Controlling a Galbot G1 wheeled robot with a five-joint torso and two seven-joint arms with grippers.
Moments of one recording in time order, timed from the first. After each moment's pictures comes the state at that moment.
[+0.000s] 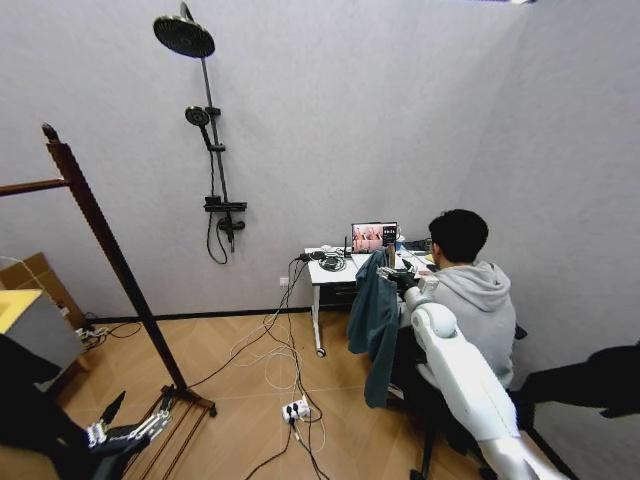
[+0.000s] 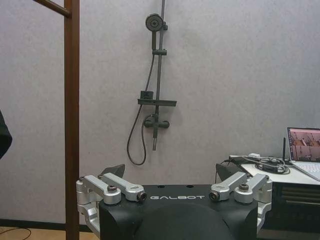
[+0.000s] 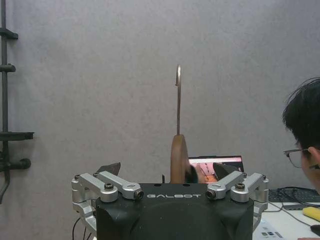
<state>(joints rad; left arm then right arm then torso) 1.83 -1.30 -0.87 -2.29 -0.49 -0.05 0.04 -0.44 1.11 0.41 1.30 0.47 -0.17 0.02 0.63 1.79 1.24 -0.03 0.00</state>
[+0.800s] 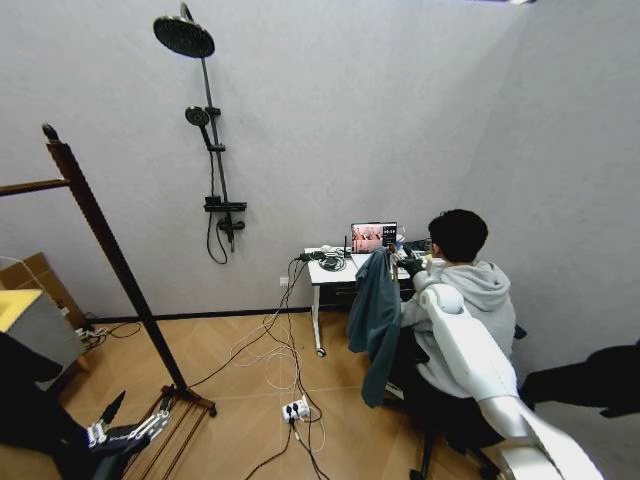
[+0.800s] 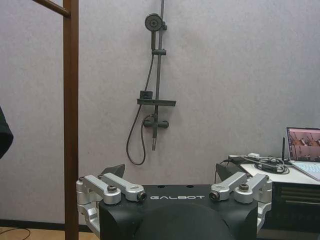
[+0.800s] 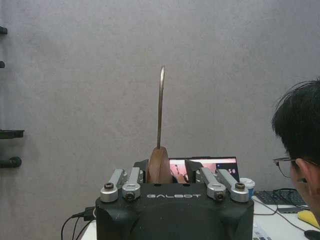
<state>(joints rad) 1.83 -1.30 -0.87 -2.29 -0.49 -0.05 0.04 -0.33 1.05 0.38 1.15 0.51 -0.15 -0.07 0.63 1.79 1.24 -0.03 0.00</state>
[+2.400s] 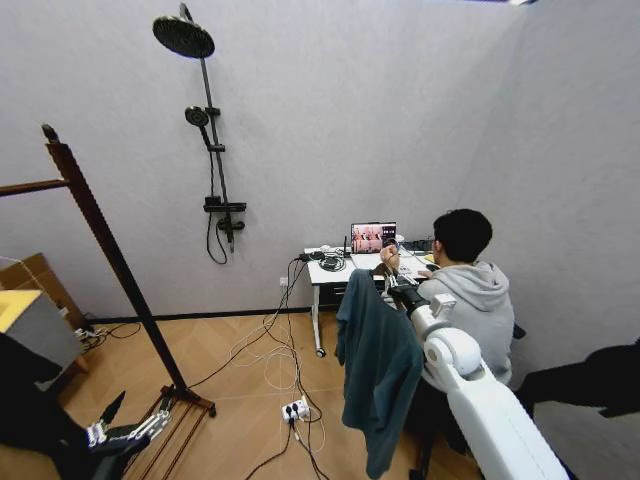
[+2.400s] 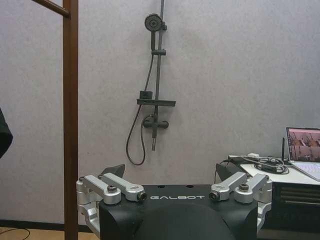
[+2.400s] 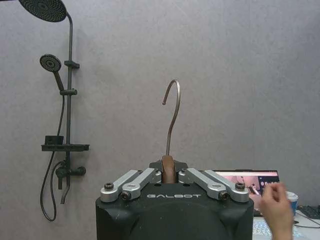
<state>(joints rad) 1.83 -1.30 -0.87 -2.29 -0.49 -0.05 0.04 -0.82 1.08 0.50 1.87 0.53 -0.26 0.04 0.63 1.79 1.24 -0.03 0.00</state>
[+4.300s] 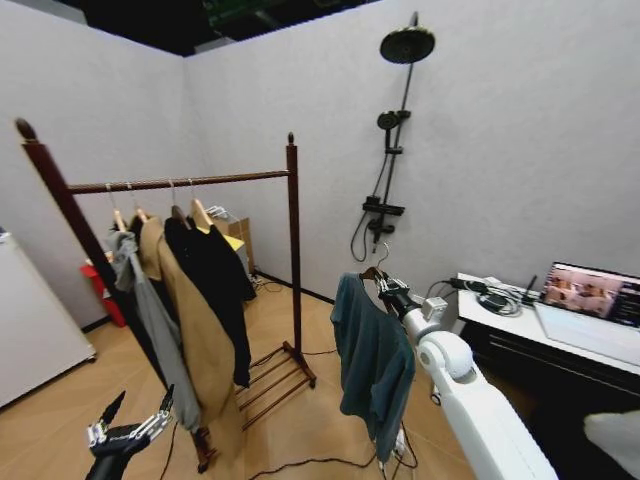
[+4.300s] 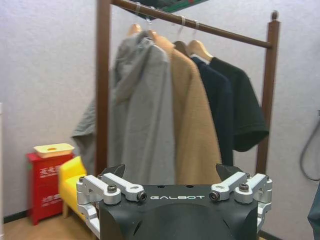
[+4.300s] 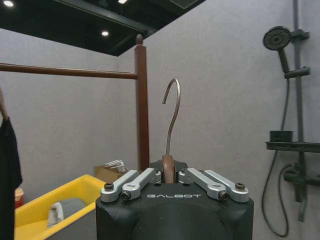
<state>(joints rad) 1.83 -1.30 -0.87 -2.29 -0.49 -0.05 0.04 -0.83 1.10 0.49 1.86 0.52 -0.26 -0.01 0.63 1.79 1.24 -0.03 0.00</state>
